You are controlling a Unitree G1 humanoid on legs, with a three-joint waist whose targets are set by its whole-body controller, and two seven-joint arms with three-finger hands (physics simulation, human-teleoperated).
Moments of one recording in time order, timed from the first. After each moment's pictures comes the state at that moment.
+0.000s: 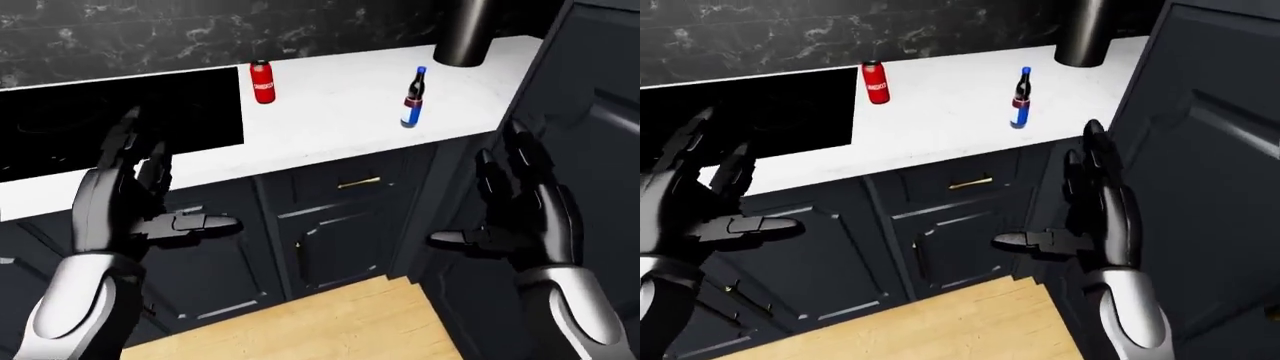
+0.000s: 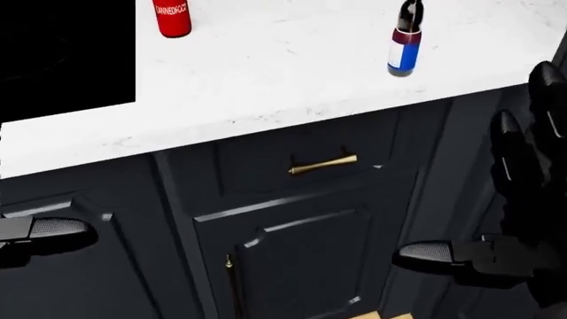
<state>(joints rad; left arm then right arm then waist) -0.26 0.27 0.43 -0.90 -0.43 1.07 0.08 -0.08 -0.10 -0.29 -0.90 0.30 0.81 -0.05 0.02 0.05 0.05</state>
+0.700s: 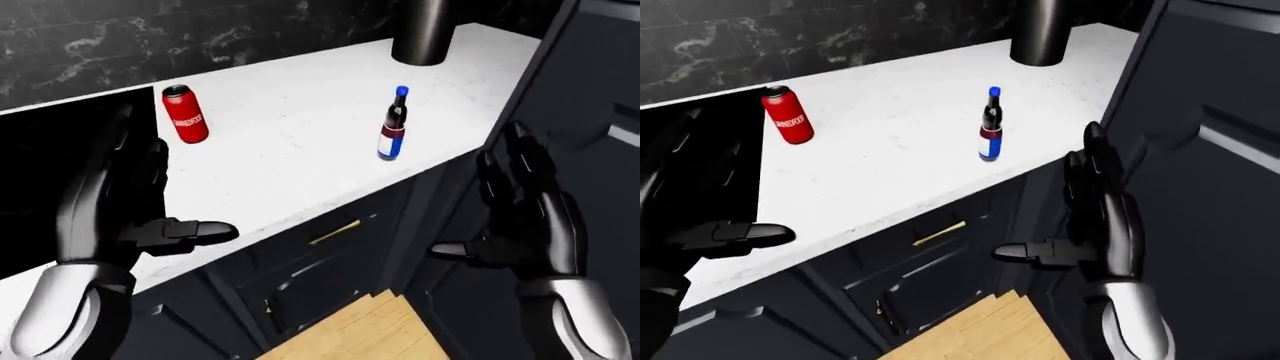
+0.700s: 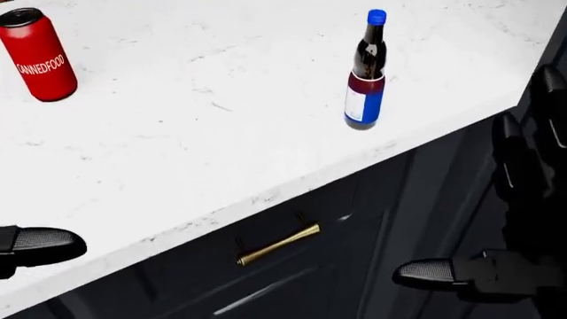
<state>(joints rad) -0.24 0.31 0.49 -0.95 -0.57 1.10 0.13 -0.02 -0.08 -0.28 -0.92 0.25 0.73 0.02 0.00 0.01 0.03</state>
